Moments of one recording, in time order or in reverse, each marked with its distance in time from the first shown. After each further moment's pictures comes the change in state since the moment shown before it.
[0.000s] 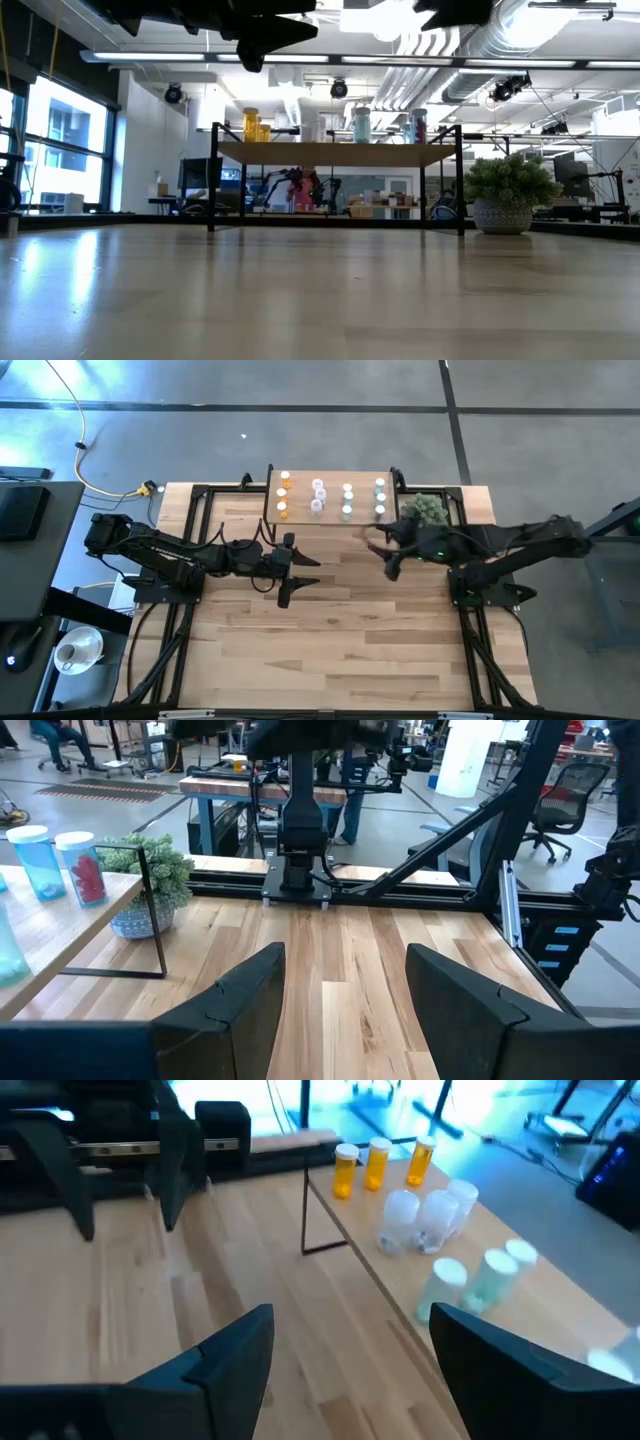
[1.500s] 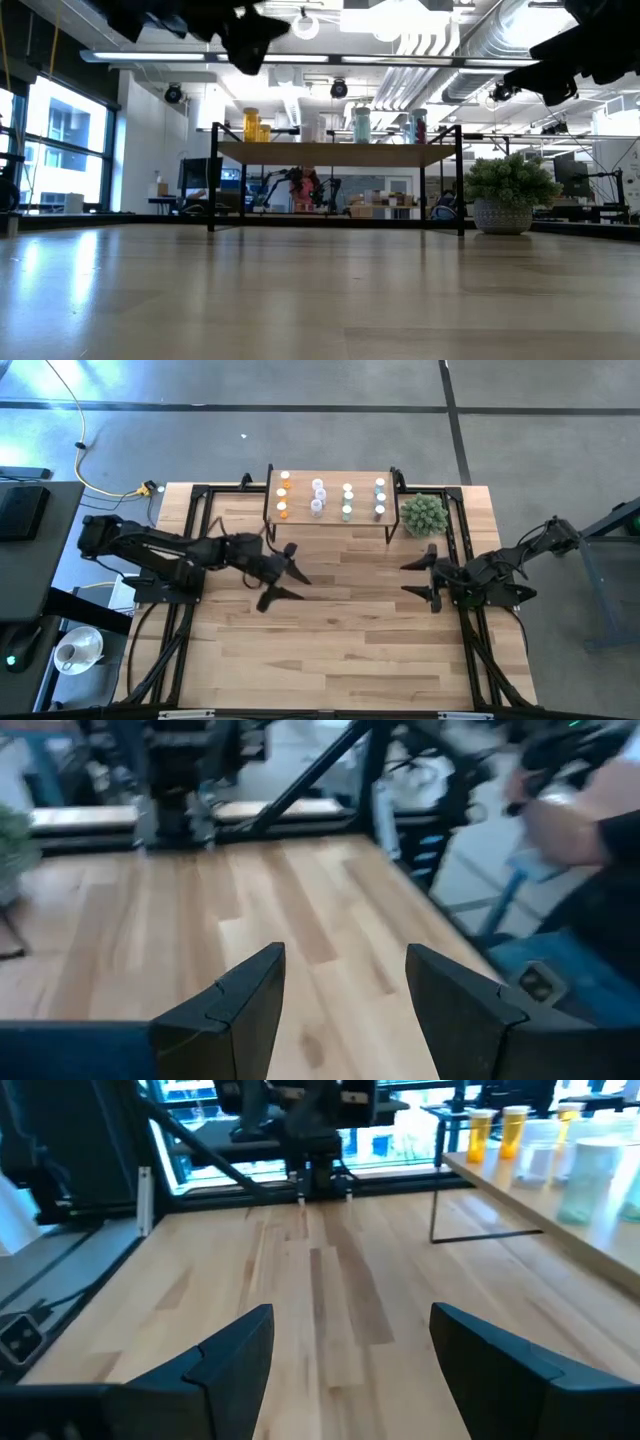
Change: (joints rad) left arm 0.059 -0.068 0.000 -0.235 0.394 0.088; right arm 0.312 -0.748 -0.836 0.411 -0.044 -0.026
